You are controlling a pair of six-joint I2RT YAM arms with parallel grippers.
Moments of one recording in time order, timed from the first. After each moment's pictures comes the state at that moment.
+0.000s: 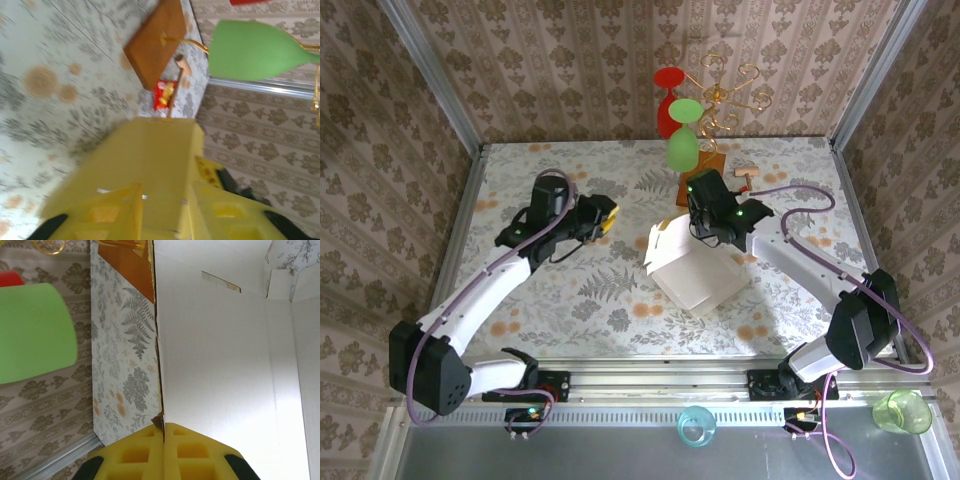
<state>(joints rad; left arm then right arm) -0.53 1.24 1.03 -0.30 0.35 -1.41 0.58 1.50 1.24 -0.55 0.30 1.84</state>
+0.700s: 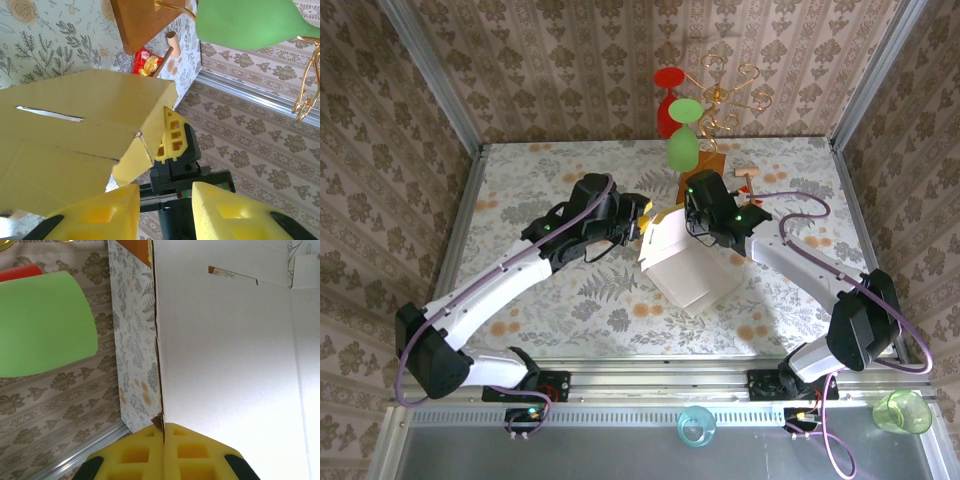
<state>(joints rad) -0.80 1.31 1.22 -0.44 0.08 -1.79 0.58 1.49 1.20 -0.42 0.28 1.89</state>
